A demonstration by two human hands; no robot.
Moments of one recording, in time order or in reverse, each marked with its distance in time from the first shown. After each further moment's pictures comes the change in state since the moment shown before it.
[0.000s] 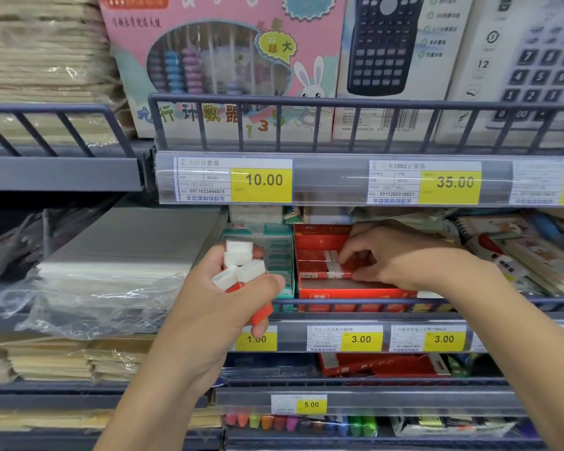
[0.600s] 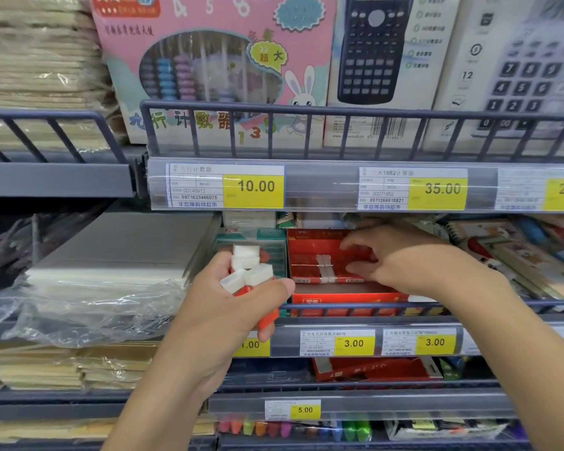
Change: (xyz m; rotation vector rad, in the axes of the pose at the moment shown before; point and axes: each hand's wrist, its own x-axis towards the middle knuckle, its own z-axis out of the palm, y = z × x) left_hand 0.001 0.001 0.011 -0.017 -0.036 -0.025; right_hand -0.014 -0.004 -0.009 -0.082 0.095 0.087
